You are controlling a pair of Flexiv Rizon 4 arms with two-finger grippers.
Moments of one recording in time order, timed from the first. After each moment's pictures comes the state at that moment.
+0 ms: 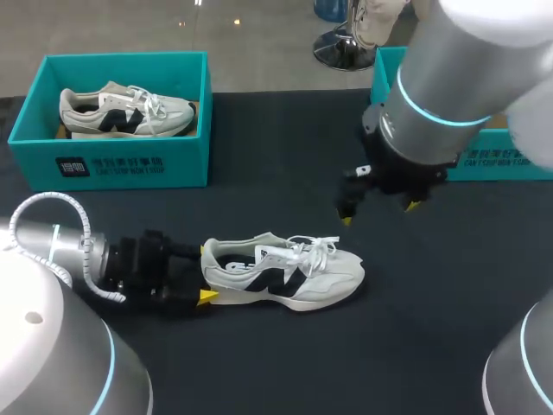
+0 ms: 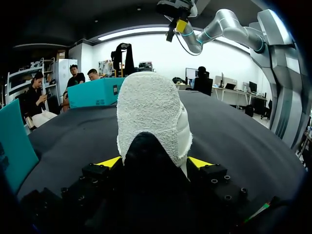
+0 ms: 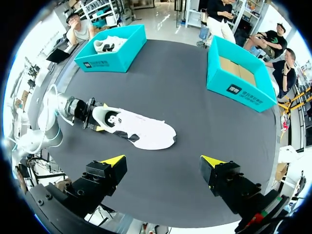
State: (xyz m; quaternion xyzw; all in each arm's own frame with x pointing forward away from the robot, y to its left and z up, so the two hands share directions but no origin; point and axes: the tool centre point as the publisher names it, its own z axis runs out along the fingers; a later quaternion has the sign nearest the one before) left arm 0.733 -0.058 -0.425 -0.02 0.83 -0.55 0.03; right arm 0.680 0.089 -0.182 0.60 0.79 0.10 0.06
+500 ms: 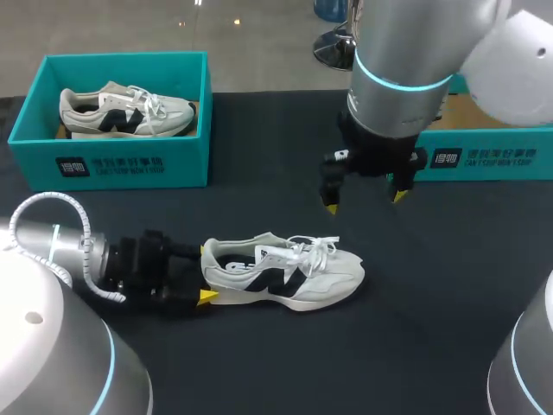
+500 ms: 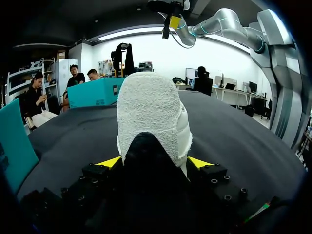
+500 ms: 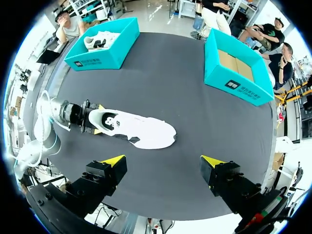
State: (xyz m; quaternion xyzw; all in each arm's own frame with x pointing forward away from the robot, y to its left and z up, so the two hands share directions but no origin) left arm 0.733 -0.058 -0.425 -0.02 0.83 -0.55 0.03; right arm 0.694 0.107 -0.179 0.63 0.77 0.05 0.05
